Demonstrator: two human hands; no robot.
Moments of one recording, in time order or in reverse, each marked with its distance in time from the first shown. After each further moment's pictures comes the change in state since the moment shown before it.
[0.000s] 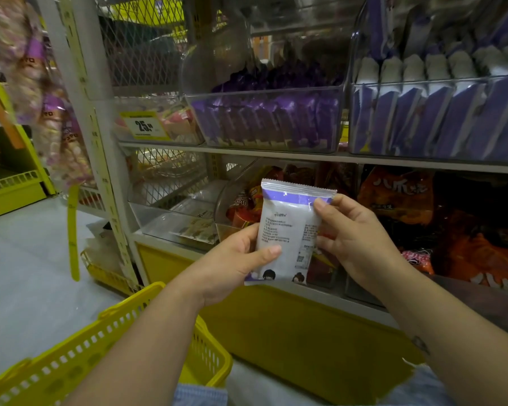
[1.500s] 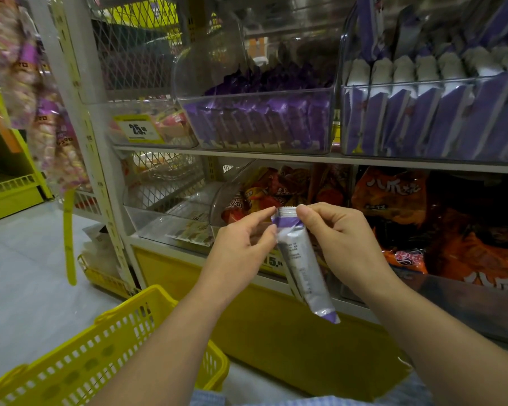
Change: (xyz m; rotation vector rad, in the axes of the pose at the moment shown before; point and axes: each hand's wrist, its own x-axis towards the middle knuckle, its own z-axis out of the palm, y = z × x) left_hand 0.012 0.003 0.022 0.470 0.438 0.293; right_hand -0.013 -0.005 0.011 -0.588 0.035 -0.251
